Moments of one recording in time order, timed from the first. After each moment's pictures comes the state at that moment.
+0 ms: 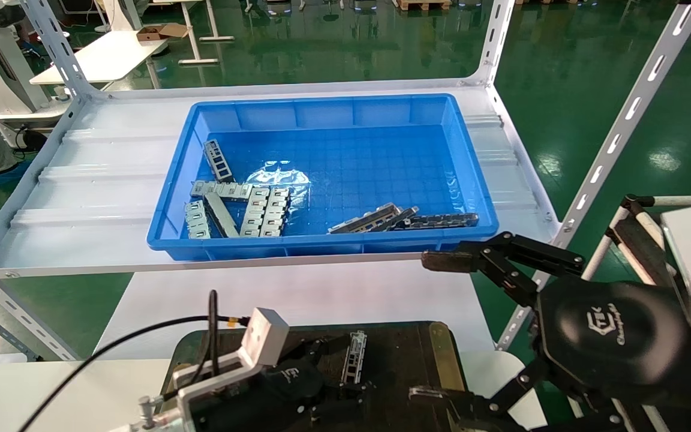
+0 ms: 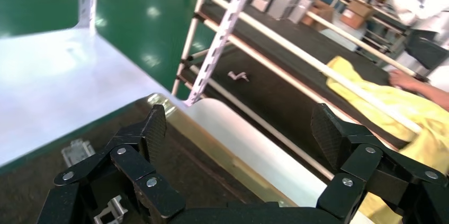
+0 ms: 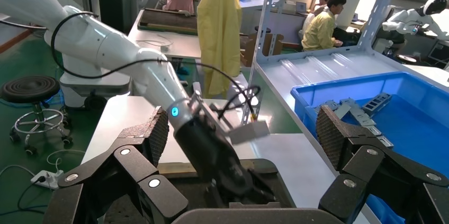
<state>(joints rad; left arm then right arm) -0.84 0.87 0.77 -1.33 0.77 0.61 -0.29 1.08 -0.60 -0.30 1.28 -0.72 -1.49 0.18</state>
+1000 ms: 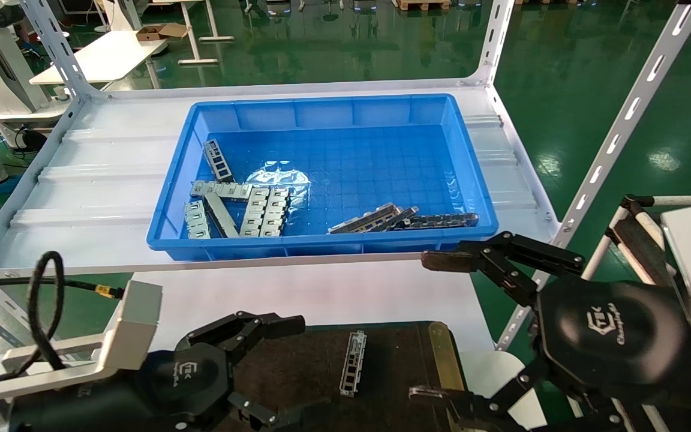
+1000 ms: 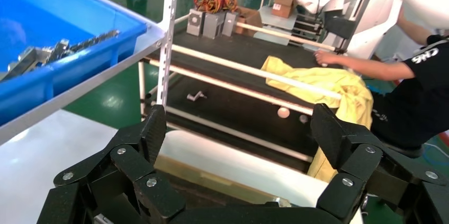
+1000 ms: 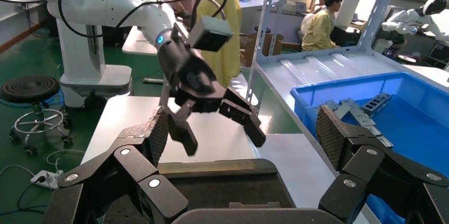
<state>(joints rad) -0.90 0.62 0.62 -1.35 0.61 1.08 -0.15 1.08 -0.60 -0.30 1.28 -0.72 -1.49 0.18</state>
